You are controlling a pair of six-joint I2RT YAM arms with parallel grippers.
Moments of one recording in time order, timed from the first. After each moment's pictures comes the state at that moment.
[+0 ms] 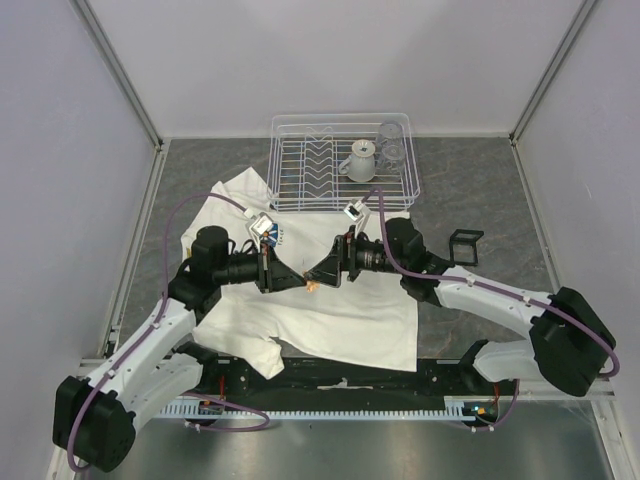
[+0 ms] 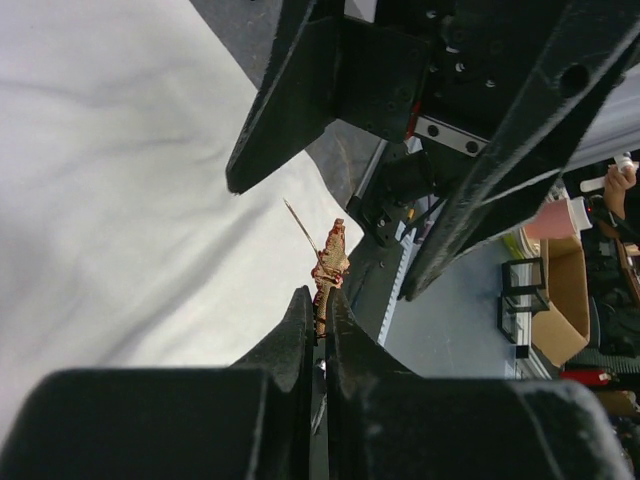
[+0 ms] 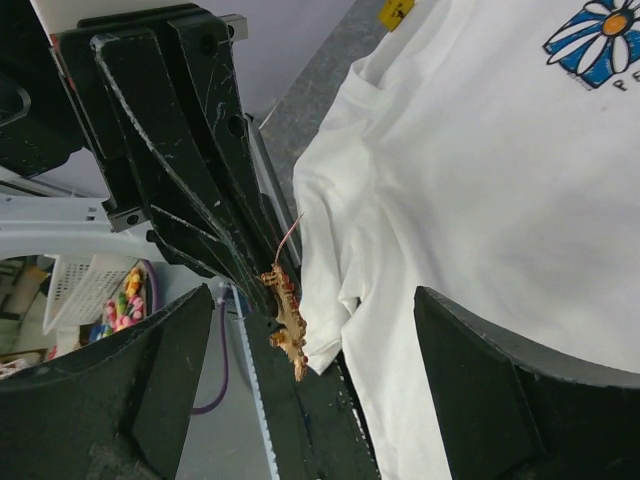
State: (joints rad) left arm -0.39 0.87 0.53 -0.04 0.87 -0.51; right arm 0.79 1.29 0.70 0.37 -0.51 0.67
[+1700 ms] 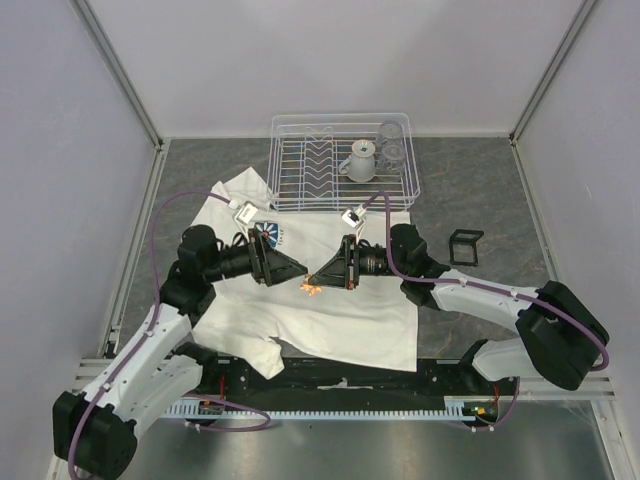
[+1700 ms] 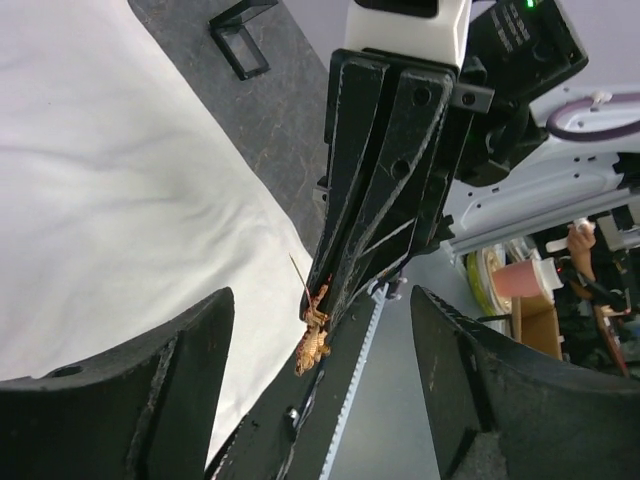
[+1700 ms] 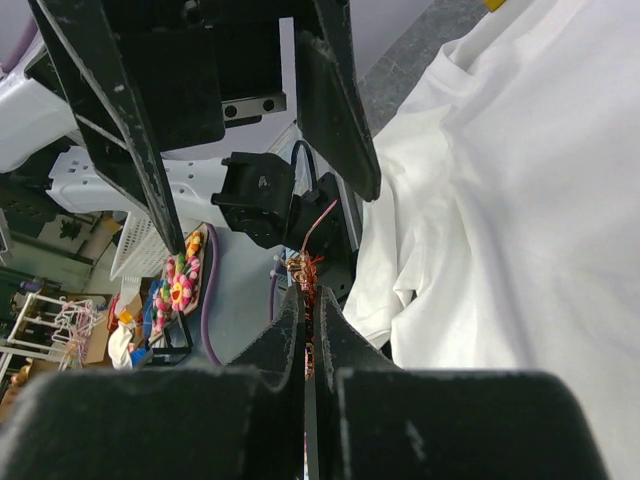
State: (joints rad) left arm -0.36 0.79 0.54 0.05 0.84 -0.66; right arm 0.77 1.35 0.63 0.64 -0.72 0.76
